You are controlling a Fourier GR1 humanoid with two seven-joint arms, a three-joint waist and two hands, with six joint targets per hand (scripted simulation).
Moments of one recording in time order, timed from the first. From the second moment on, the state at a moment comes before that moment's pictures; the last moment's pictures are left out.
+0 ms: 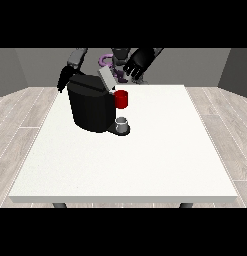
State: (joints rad) left arm -1.13 0.37 0.08 -0.74 -0.70 -0.44 -0.03; right arm -0.36 -0.07 -0.04 -1.23 0.15 -0.17 -0.02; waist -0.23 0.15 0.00
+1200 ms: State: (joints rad) left arm -1.24 0.43 0.11 -0.66 -0.73 -0.43 -0.06; right arm -0.45 -0.08 -0.06 -1.25 0.15 -0.19 0.00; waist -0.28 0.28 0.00
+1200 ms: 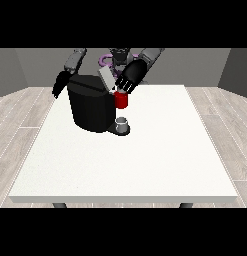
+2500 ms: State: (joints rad) left arm -1.27 0.48 0.09 -0.64 -0.81 -0.35 -0.13; right arm -0.46 -0.09 -0.06 -1.26 0.15 -0.18 -0.01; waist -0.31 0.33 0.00
